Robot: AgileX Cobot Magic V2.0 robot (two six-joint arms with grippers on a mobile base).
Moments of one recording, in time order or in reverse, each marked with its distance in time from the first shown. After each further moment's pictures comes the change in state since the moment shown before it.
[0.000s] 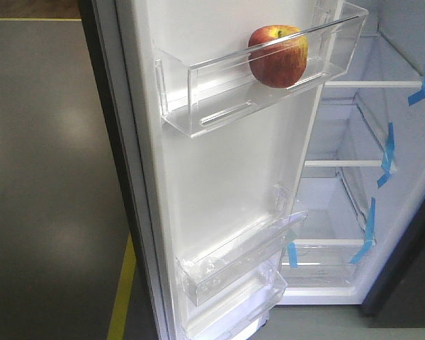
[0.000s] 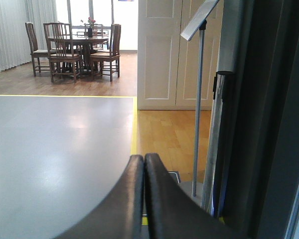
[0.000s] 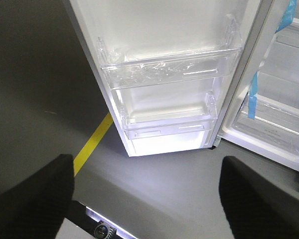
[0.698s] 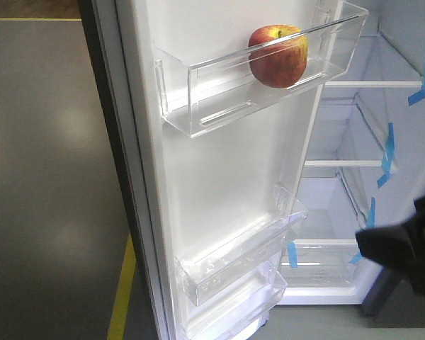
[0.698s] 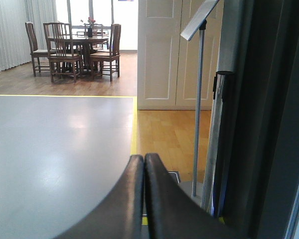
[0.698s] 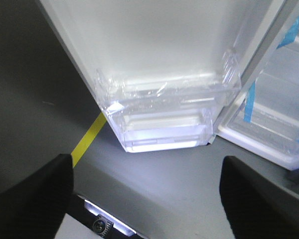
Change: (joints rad) left arm 0.000 0.000 0.000 0.000 0.000 0.000; right arm 0.000 0.470 -0.359 0.000 -0.003 -0.034
